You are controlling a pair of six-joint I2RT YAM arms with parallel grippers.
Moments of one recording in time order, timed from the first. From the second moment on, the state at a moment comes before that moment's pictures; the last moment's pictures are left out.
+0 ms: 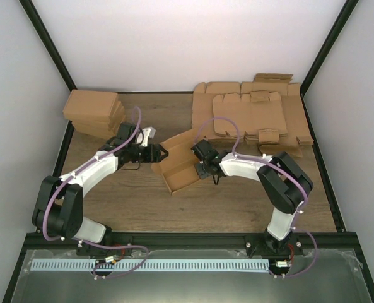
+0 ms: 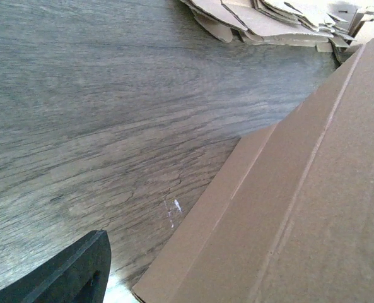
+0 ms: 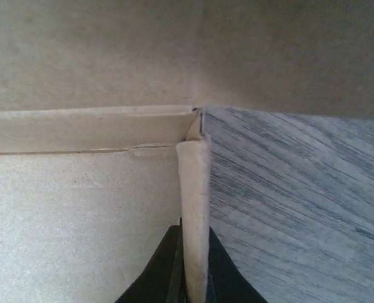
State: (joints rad) left arm -0.33 1.45 0.87 -0.30 0.49 -0.34; right arm 0.73 1.76 0.99 -0.33 0.18 0.20
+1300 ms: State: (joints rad) left arm -0.35 1.10 0.61 -0.17 0.40 -0.43; right arm 0.74 1.59 0.86 -0.20 0.21 0.45
